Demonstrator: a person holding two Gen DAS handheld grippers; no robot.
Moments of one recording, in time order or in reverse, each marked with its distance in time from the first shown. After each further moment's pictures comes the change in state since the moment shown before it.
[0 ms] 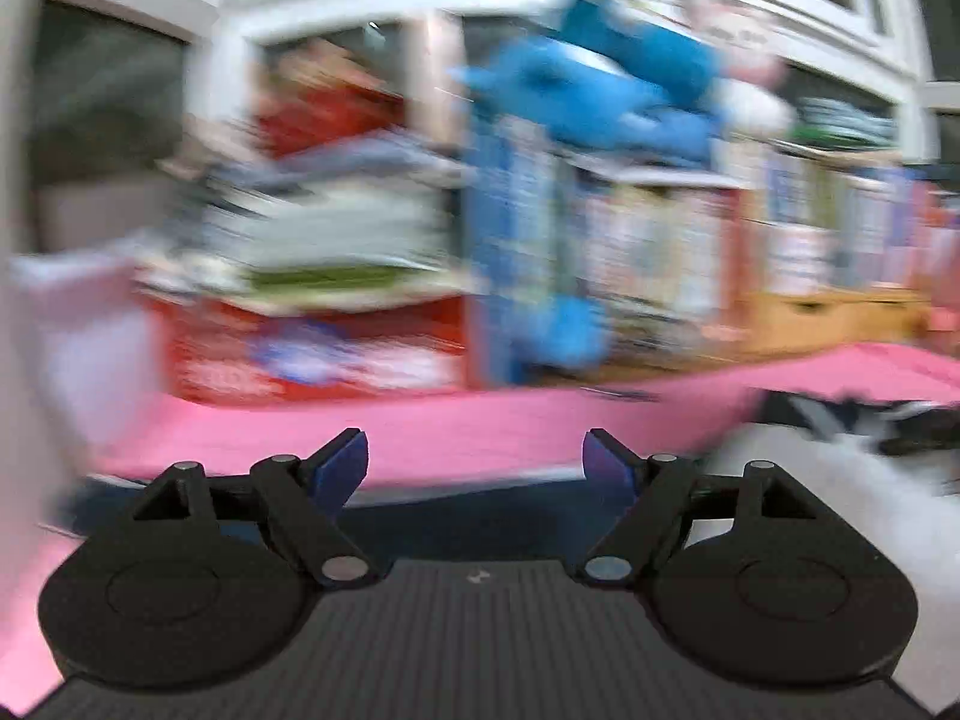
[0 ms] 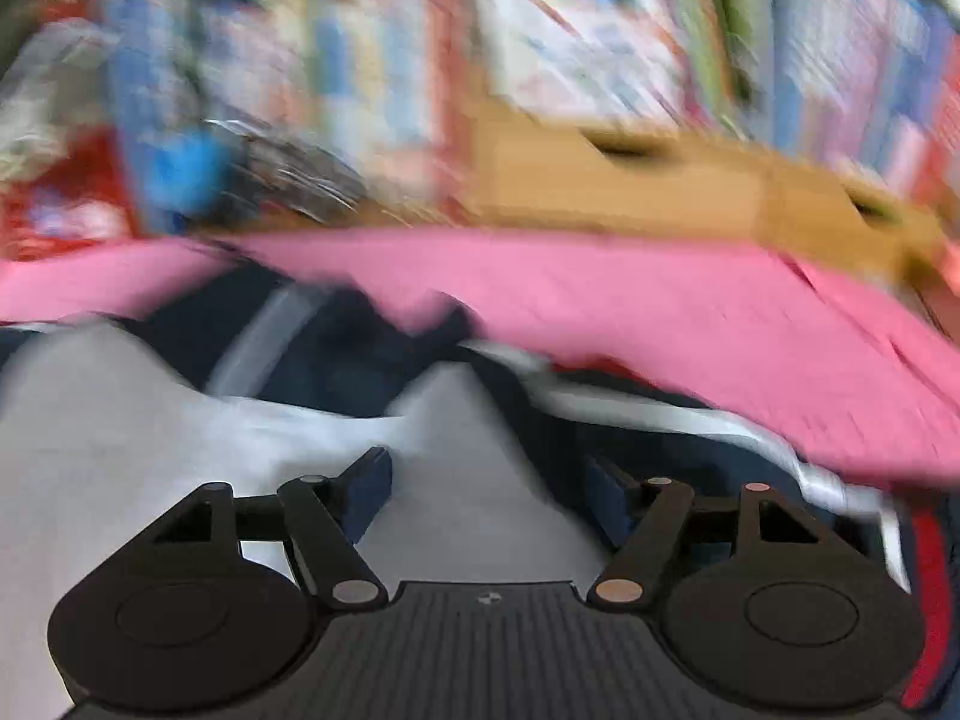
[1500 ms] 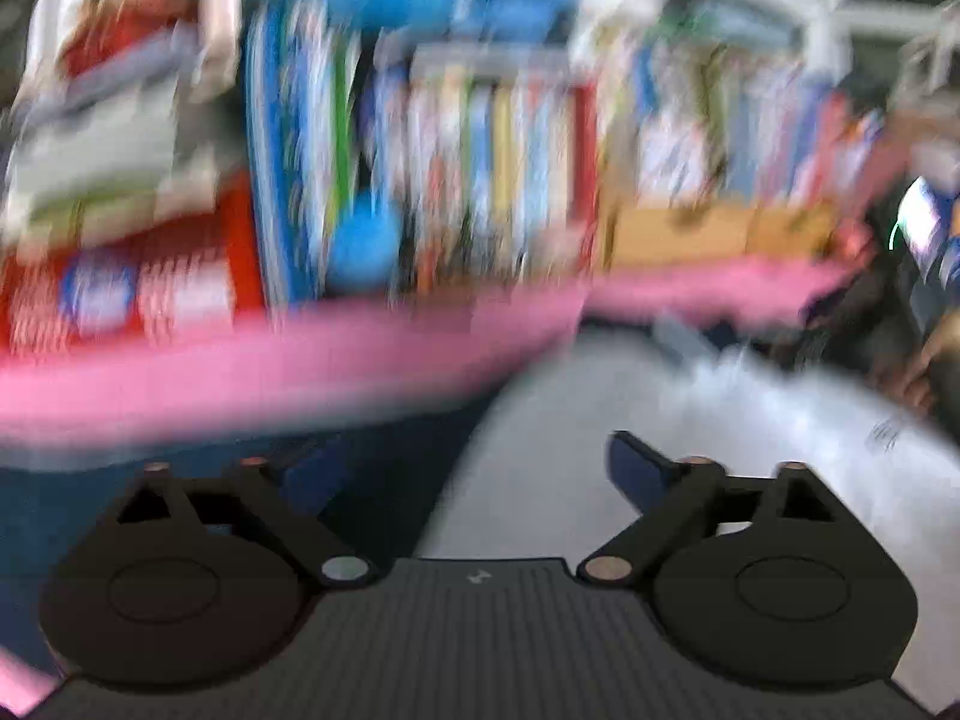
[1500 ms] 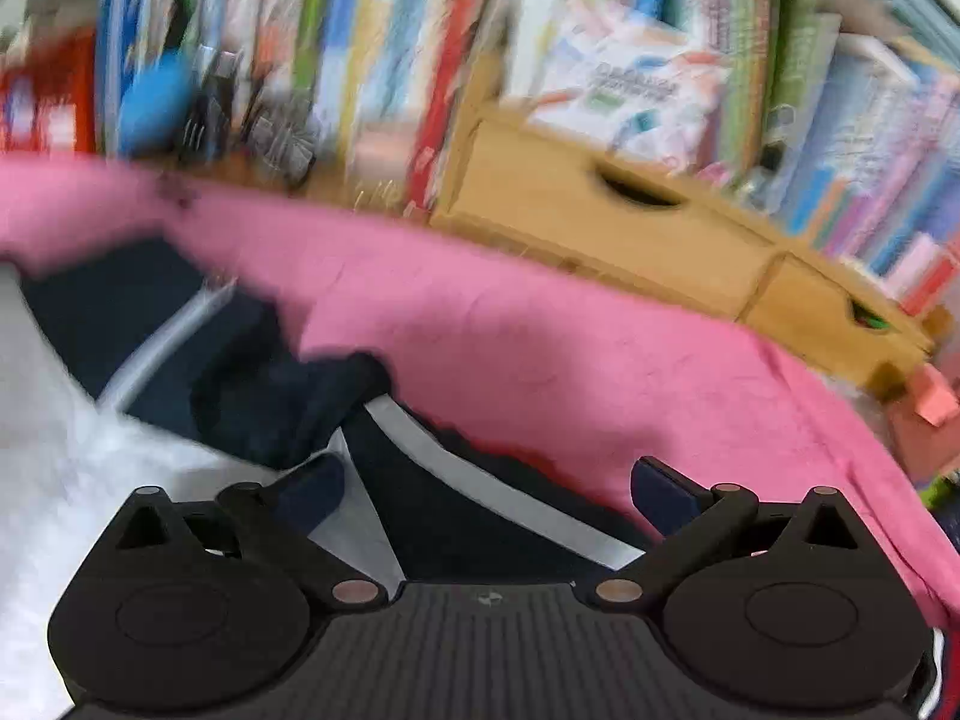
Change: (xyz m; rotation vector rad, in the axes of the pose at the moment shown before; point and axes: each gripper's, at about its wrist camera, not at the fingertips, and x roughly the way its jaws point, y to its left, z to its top) left arm 0.063 -0.066 -0.019 0.092 0.046 -0.156; right arm 0.035 0.014 0.014 -0.256 0.038 -0.130
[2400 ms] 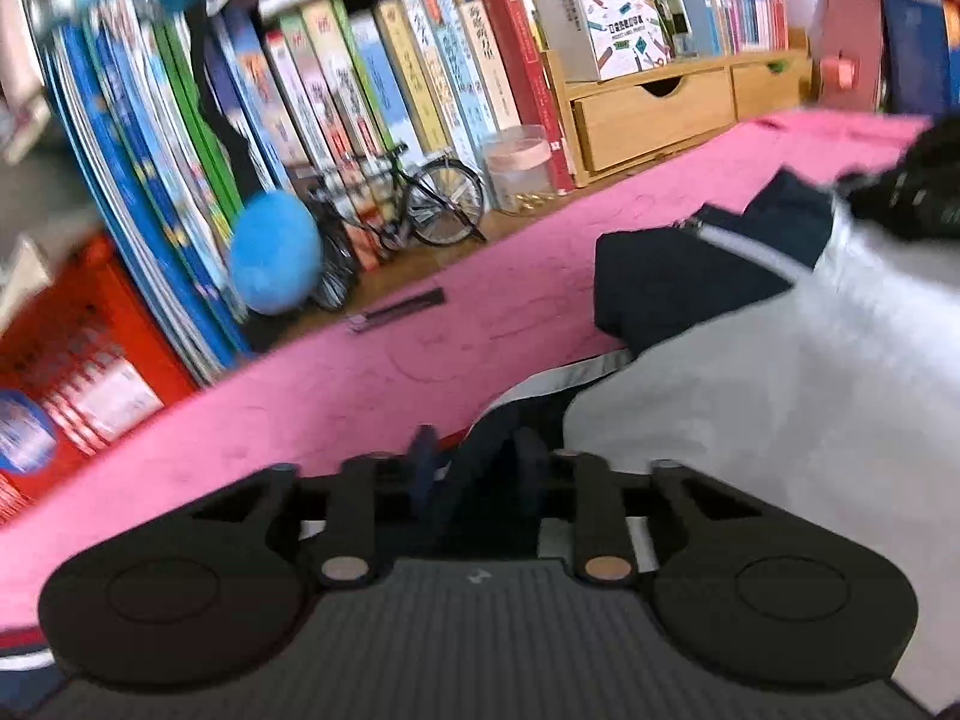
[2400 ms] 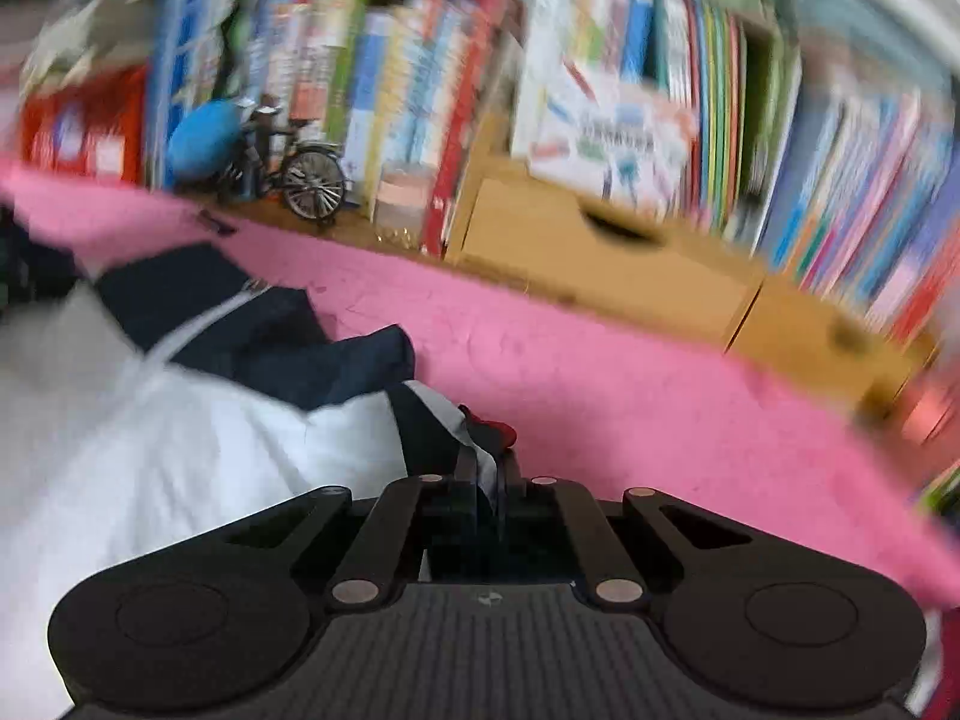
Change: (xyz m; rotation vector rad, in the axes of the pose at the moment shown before) left arm 0.112 -0.019 -0.001 0.329 0.173 0.022; right arm -0.035 -0.001 -0.033 -0.052 -0.163 -0.002
